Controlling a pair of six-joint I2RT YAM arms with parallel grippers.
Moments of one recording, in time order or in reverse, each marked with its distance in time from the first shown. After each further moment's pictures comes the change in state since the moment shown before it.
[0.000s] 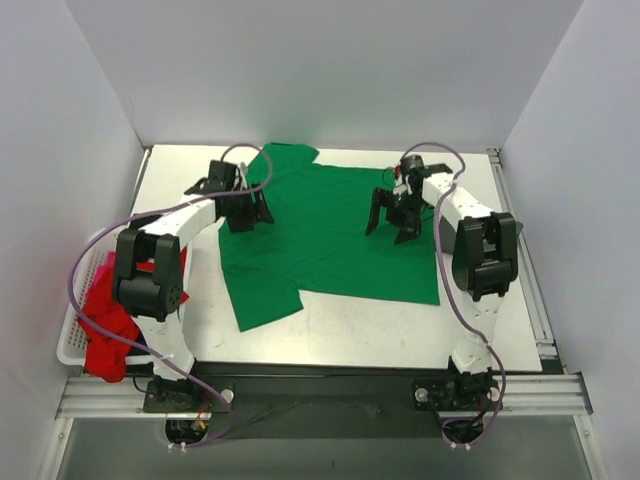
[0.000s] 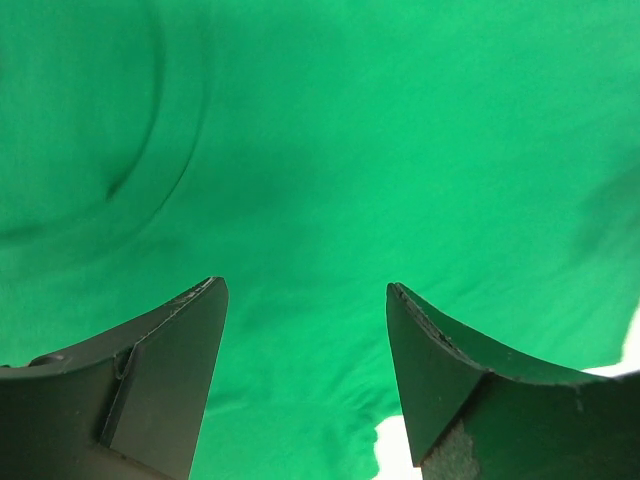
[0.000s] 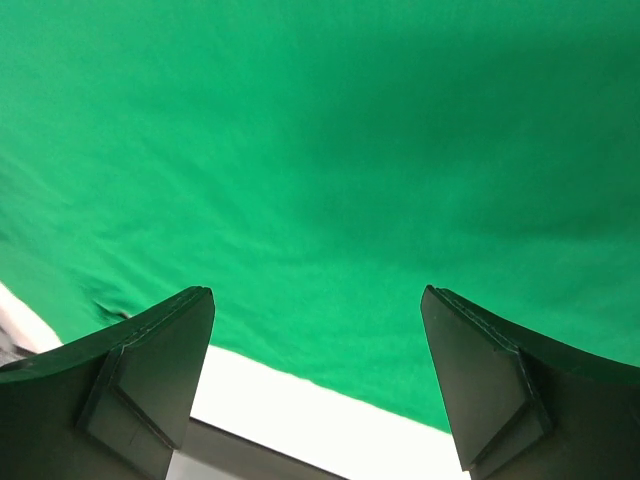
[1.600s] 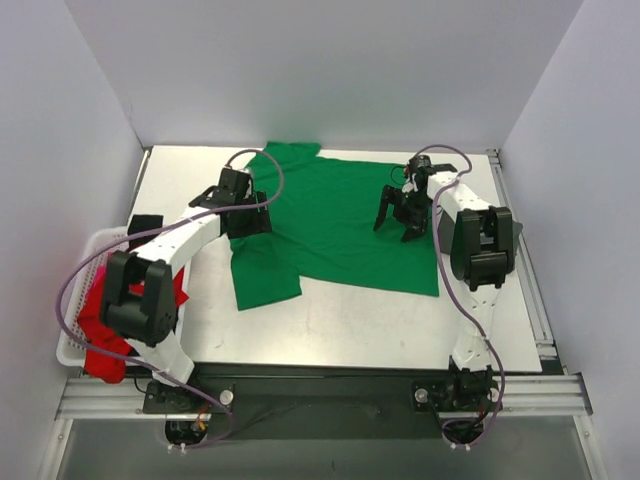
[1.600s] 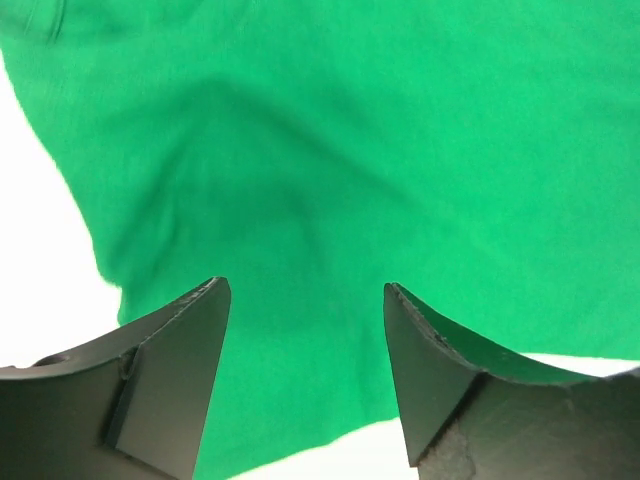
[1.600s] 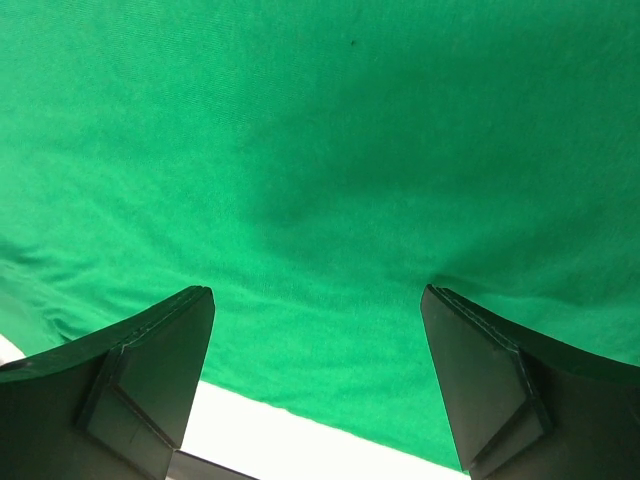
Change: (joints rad) left arm -0.108 -0.132 -0.095 -0.063 -0.248 0.036; right arm -0.060 0.109 0.042 0.036 0.024 0.027
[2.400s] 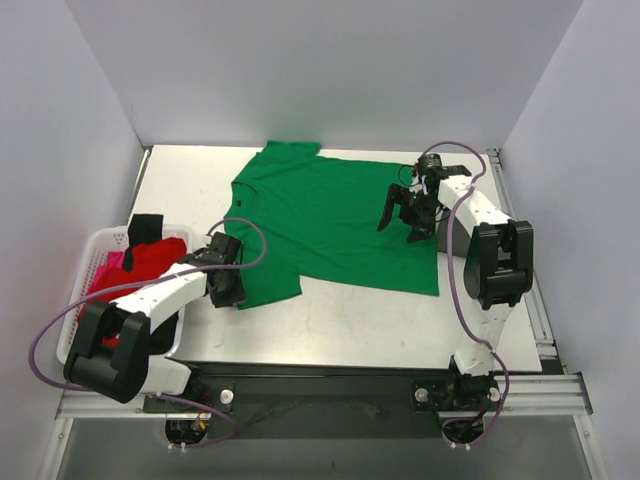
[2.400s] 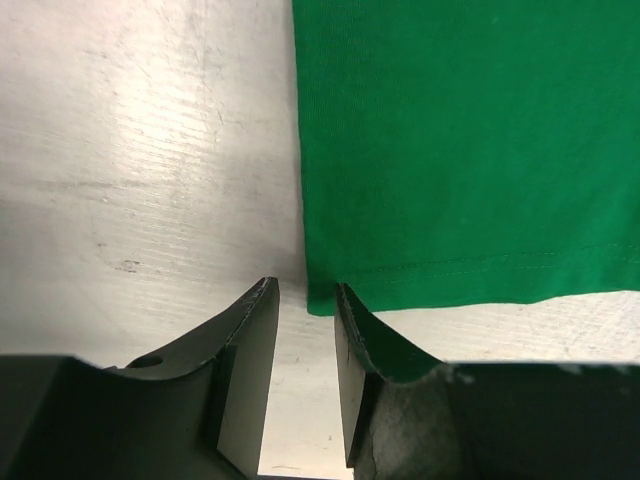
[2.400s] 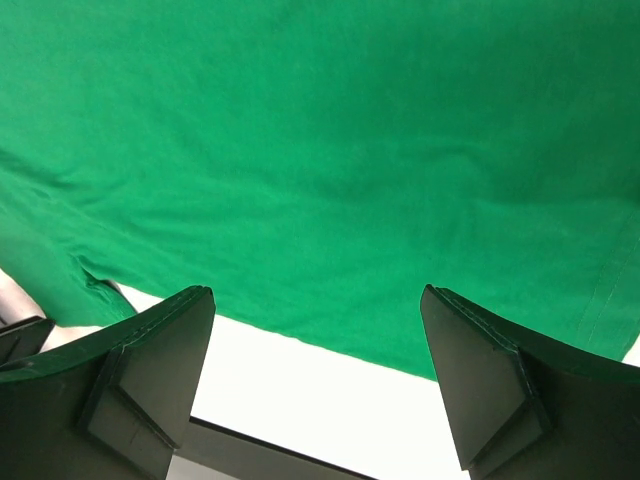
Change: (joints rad) left arm -0.052 -0.383 -0.573 -0.094 -0.140 -0.139; right arm 0.001 -0.216 -0.147 -0.004 -0.007 0.014
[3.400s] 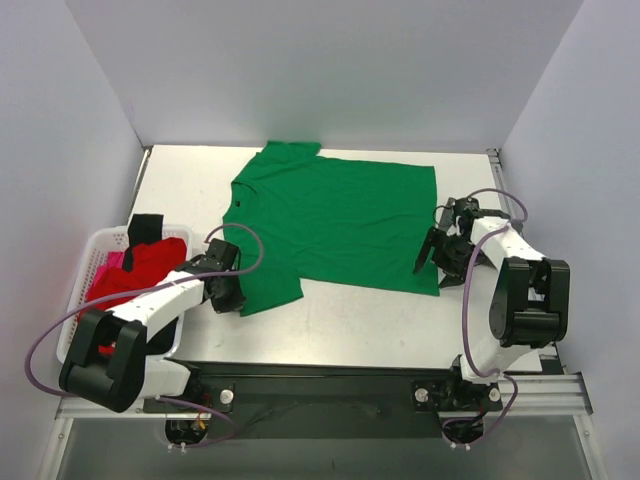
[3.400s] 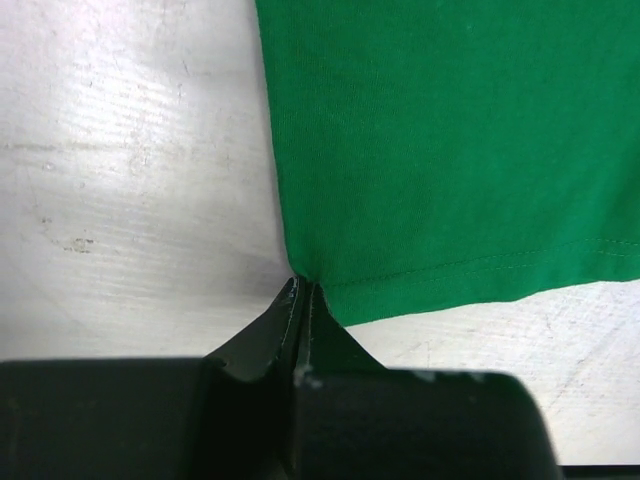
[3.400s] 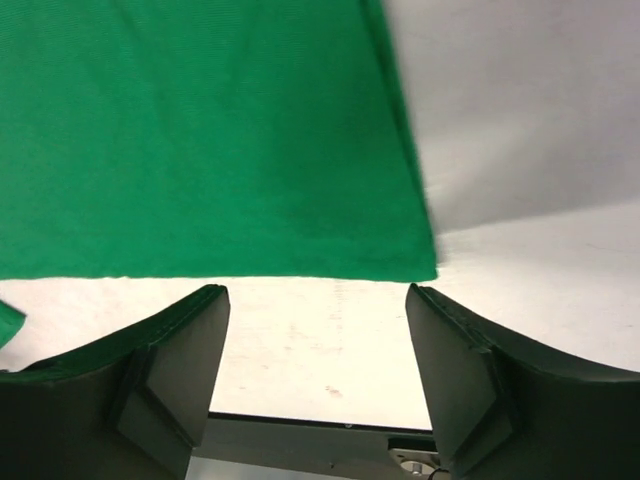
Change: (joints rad) left arm 0.000 -0.037 -0.067 0.040 0.079 -0.057; right arm -0.167 -0.329 -0.513 0.043 0.091 0.018
